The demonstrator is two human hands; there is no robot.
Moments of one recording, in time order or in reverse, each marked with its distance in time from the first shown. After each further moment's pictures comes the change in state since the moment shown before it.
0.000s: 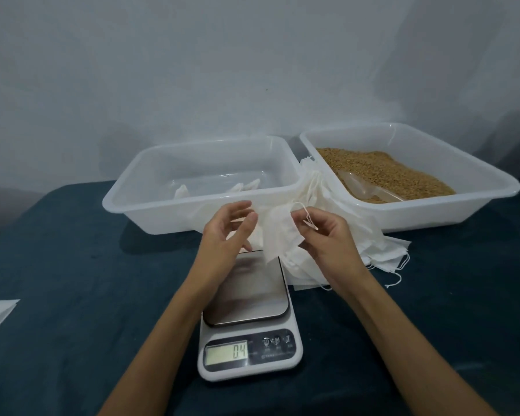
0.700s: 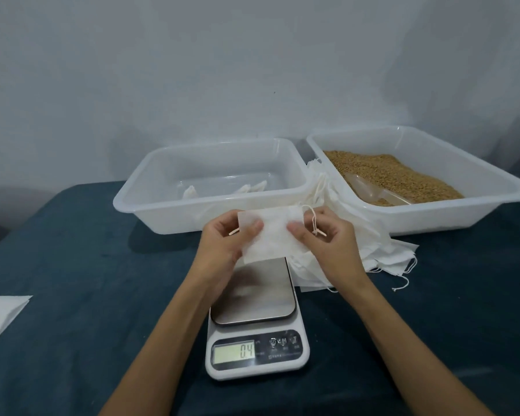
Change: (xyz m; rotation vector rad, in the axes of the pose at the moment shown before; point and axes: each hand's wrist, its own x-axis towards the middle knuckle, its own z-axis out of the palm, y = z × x) left_hand 0.000 0.002 -0.008 -0.332 -0.085 -0.075; right_hand -0.002 0.004 0.004 -0.230 0.065 -0.135
